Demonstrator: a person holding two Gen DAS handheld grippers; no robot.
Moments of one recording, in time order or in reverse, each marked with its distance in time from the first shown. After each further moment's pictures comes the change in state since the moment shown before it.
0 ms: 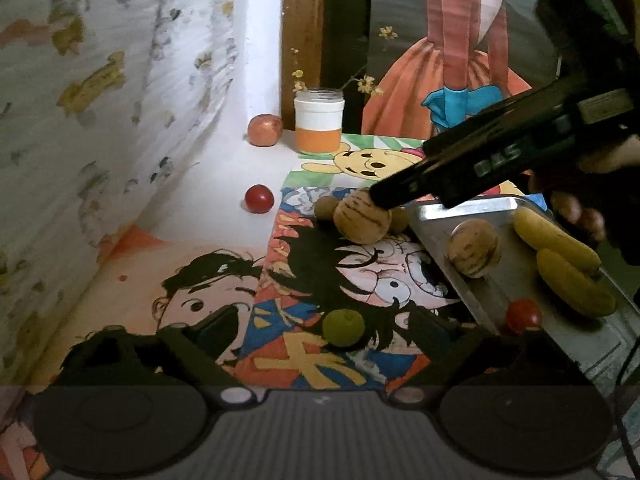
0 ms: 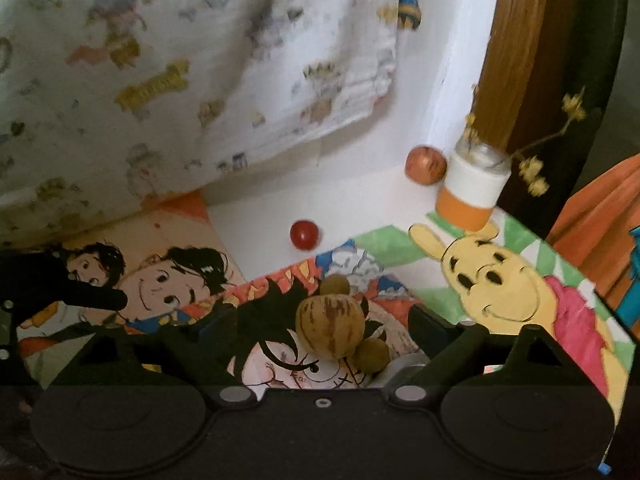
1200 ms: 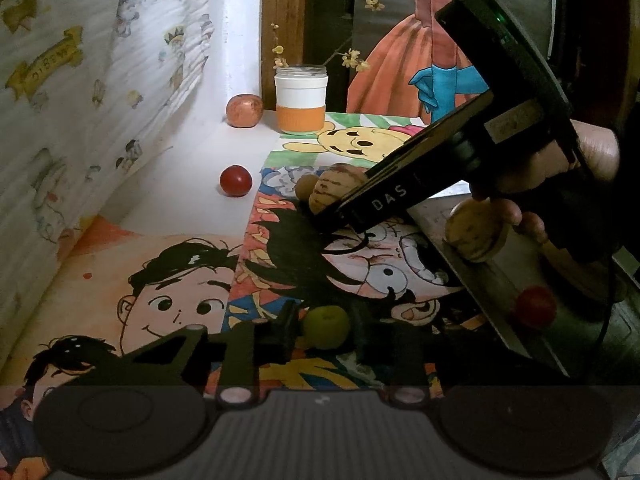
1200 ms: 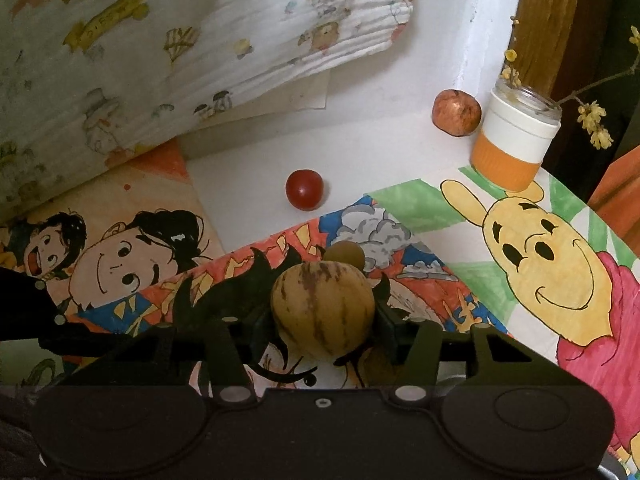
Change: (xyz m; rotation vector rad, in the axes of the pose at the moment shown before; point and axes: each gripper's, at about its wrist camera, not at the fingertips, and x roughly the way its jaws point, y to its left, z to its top) left arm 0.028 -0.004 -0.001 0.021 0.051 -0.041; right arm 0.068 -0.008 -0.006 0.000 0.094 0.055
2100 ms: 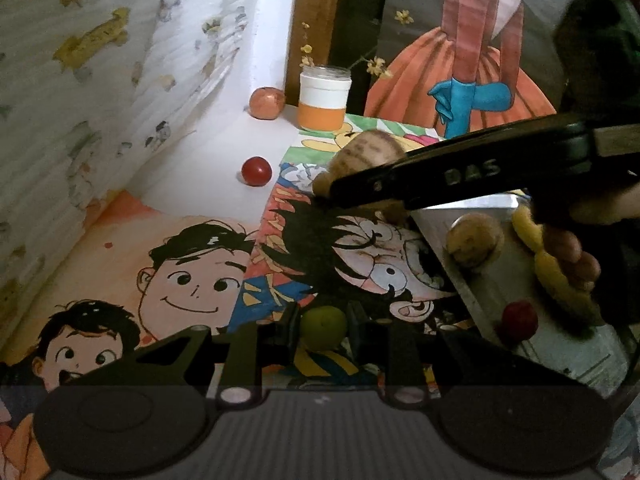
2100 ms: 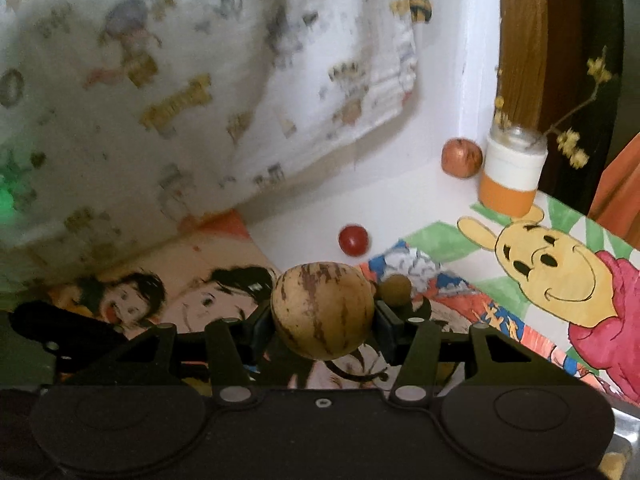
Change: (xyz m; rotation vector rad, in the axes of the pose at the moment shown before) left arm -0.022 0.008 -0.002 -0.118 0.008 0.008; right arm -0.075 0.035 -0.011 0.113 -0.203 0.063
